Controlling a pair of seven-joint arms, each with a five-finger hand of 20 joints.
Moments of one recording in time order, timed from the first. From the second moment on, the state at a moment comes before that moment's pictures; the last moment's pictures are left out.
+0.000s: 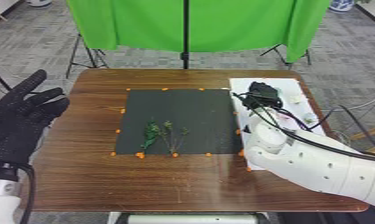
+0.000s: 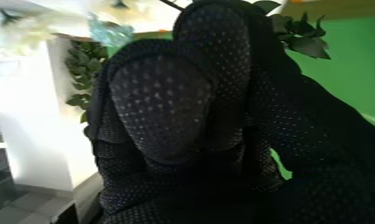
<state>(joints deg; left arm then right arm) 142.5 -50.2 -114.2 -138.6 29.0 15.4 18.1 -38.7 -45.9 7.4 -94.3 -115.0 17.8 65.7</state>
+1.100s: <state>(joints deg) 143.1 -50.2 -115.5 -139.5 29.6 16.0 15.8 -54.0 -54.9 18.5 -107.2 -115.5 -1.6 67.8</state>
